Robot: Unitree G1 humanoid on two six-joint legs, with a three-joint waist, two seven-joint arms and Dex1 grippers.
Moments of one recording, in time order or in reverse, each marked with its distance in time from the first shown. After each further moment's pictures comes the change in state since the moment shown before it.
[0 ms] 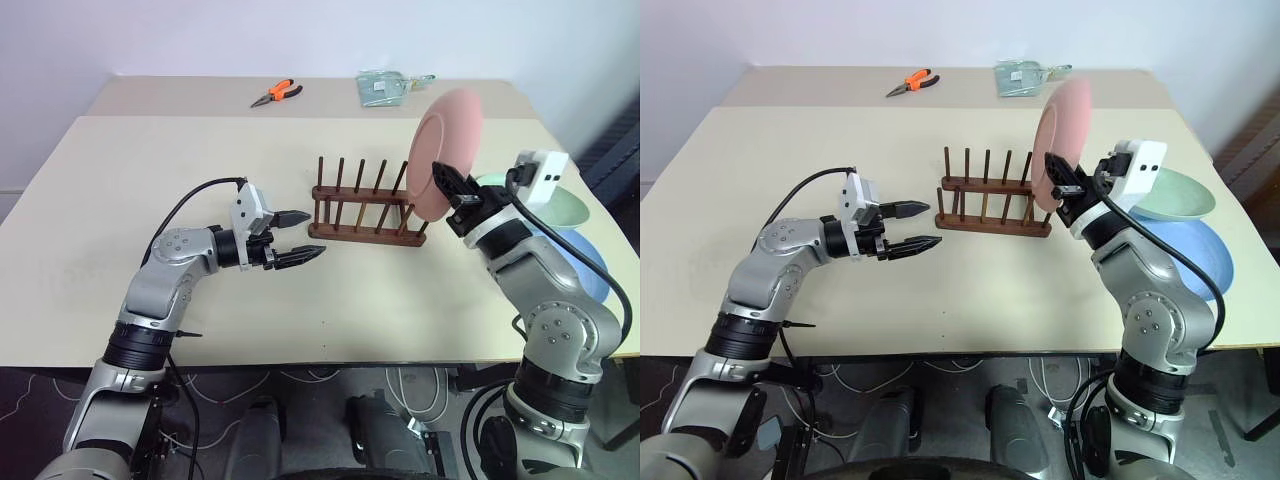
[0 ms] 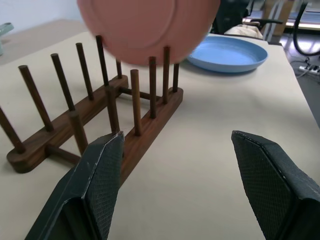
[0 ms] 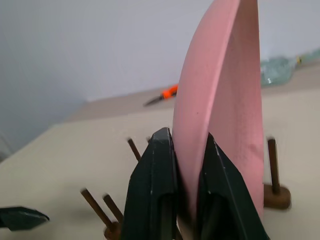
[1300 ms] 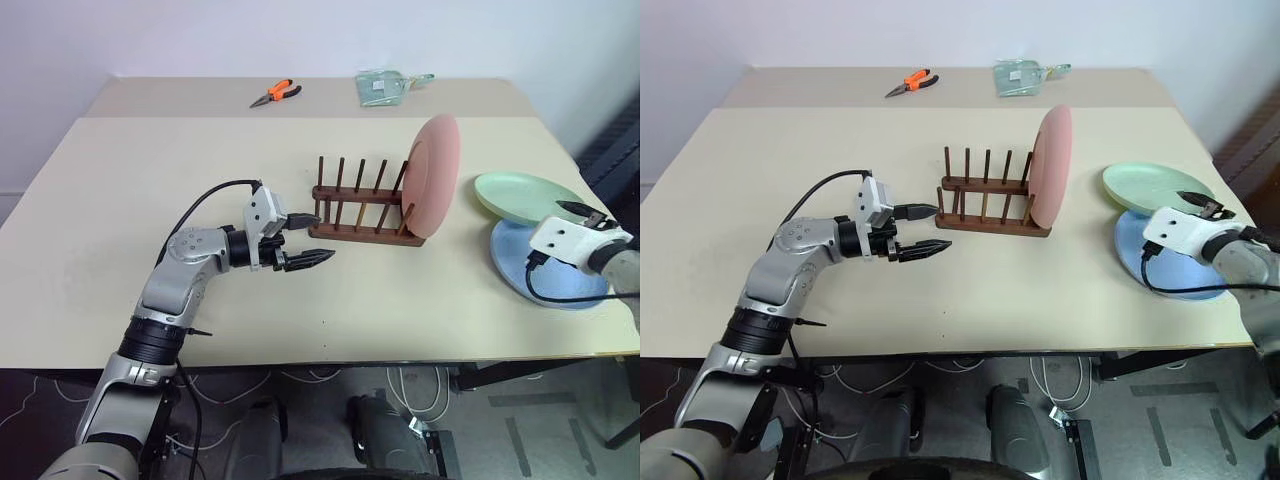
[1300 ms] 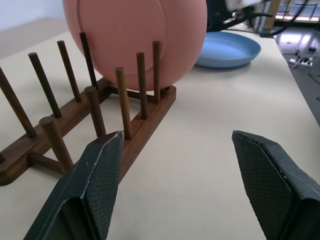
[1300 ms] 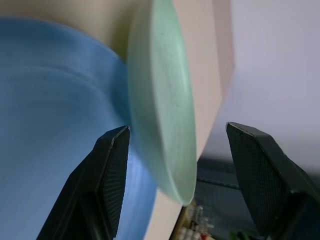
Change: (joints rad) left arm -0.032 -0.036 -0.033 0.062 0.045 -0.046 -0.021; right arm 0.081 -0.811 0.401 0.838 -1.048 -0.976 0.167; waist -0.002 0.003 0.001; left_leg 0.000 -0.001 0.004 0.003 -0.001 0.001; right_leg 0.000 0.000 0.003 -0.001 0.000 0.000
